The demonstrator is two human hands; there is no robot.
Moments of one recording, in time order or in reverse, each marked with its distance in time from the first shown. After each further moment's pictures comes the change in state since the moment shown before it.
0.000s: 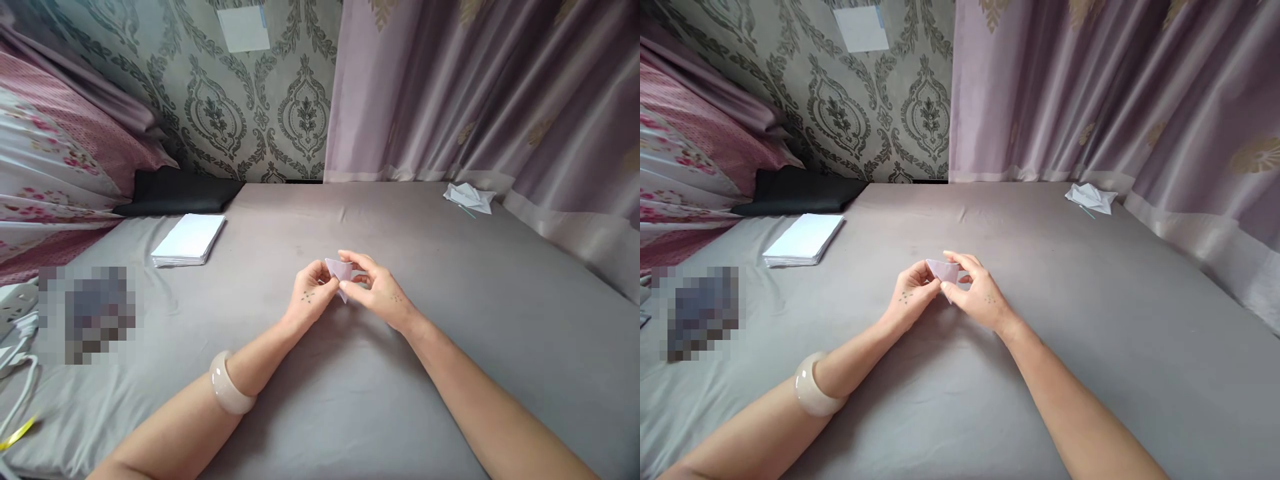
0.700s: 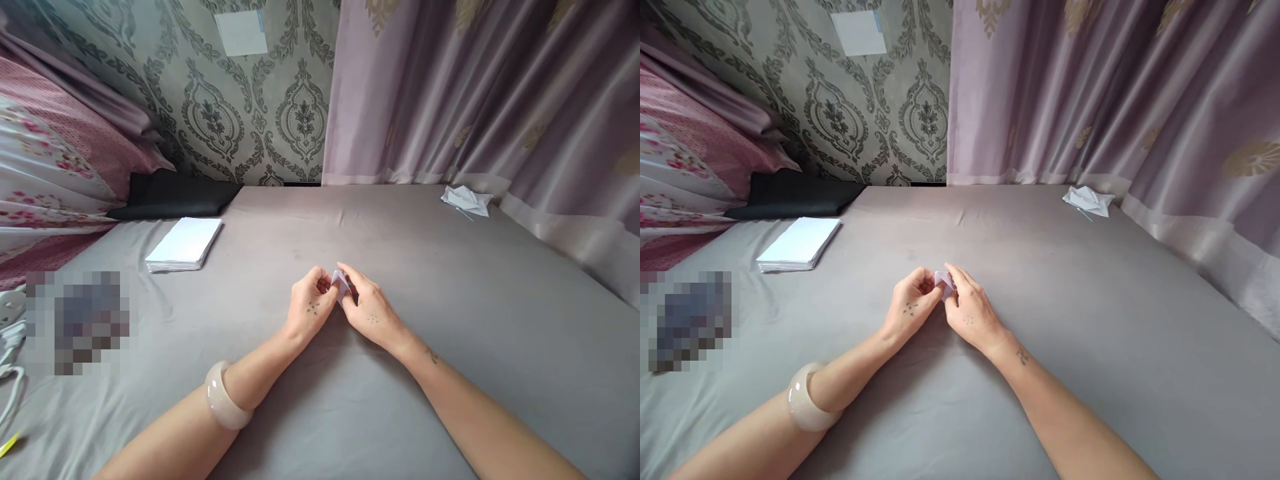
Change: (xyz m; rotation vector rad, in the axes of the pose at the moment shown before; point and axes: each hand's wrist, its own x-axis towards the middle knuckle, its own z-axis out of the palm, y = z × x) left_hand -0.008 0.009 0.003 0.291 0.085 -0.007; right_hand -0.004 0.017 0.016 -0.444 0.074 -0.127
